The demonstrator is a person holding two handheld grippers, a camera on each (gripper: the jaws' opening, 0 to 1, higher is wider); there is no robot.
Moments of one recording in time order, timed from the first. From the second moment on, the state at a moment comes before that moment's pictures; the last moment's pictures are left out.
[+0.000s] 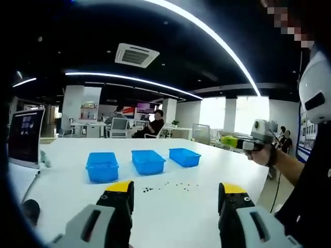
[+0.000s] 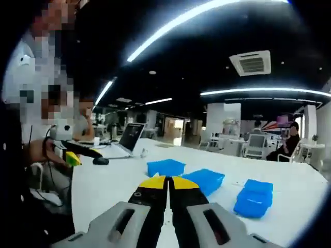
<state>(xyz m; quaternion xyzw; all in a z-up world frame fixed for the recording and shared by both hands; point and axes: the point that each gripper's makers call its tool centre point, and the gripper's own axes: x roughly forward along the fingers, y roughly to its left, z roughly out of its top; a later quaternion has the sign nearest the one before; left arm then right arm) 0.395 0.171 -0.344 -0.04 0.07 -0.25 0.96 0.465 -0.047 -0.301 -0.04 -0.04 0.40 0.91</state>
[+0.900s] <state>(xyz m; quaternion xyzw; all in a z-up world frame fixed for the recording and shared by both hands) 0.370 0.211 -0.341 -0.03 0.06 -0.20 0.98 0.706 0.047 -0.292 -0.03 0.03 0.34 0.94</state>
